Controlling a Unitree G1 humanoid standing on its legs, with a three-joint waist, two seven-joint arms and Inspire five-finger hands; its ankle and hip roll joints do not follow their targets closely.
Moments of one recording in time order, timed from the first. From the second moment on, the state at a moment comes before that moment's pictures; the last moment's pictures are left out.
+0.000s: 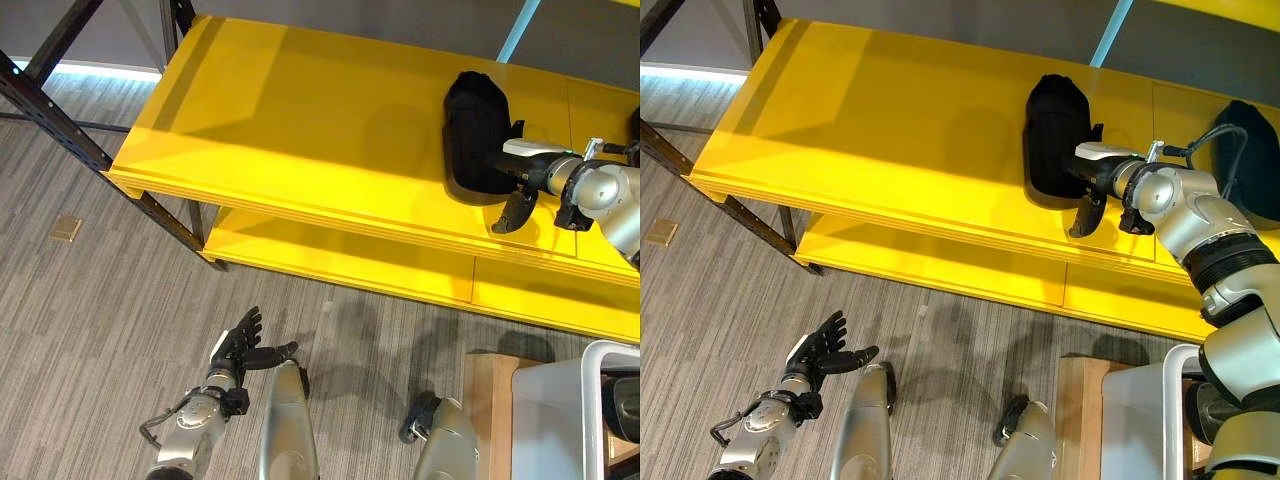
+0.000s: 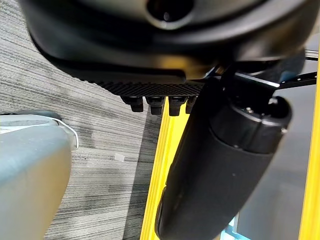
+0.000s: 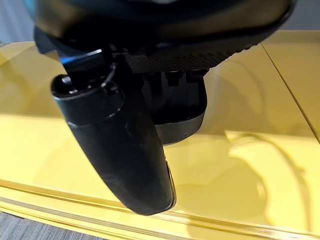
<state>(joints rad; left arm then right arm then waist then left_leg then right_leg) 0.00 0.43 -0.18 0.47 -0.51 -0.11 -0.01 -1.23 -1.01 0.93 0.77 -0.07 -0.07 0.32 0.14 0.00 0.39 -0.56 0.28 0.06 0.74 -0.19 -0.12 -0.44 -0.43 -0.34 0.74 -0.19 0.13</state>
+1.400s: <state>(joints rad) -0.02 0.45 -0.14 0.46 -0.46 -0.11 0.00 -0.48 -1.17 0.29 0.00 -0.06 -0.14 0.21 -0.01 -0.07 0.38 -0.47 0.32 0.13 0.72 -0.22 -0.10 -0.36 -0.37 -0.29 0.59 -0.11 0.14</state>
